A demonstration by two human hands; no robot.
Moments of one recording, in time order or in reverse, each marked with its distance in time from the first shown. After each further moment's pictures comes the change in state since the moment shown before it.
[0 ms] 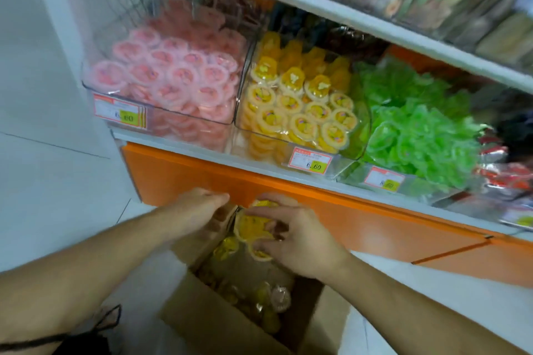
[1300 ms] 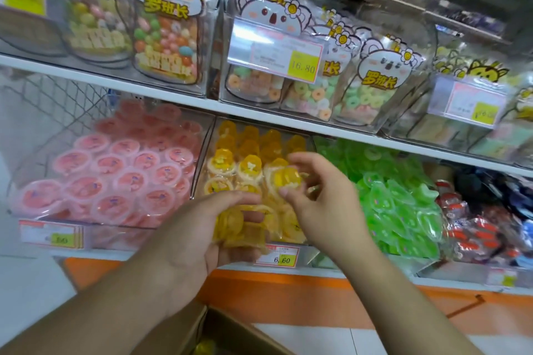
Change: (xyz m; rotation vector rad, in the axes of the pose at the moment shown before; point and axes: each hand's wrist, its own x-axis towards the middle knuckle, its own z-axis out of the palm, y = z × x) left_hand -0.016 0.171 0.013 -0.723 -0.093 0.238; right_hand 0.071 -0.044 -0.159 0.037 0.713 0.033
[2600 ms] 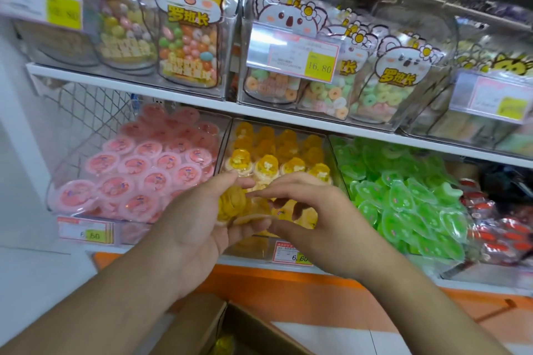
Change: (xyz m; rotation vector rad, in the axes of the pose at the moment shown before) left_hand -0.009 0.009 -0.015 -0.119 0.026 0.105; right_hand -0.014 -0.017 -0.002 -0.004 -0.434 -0.300
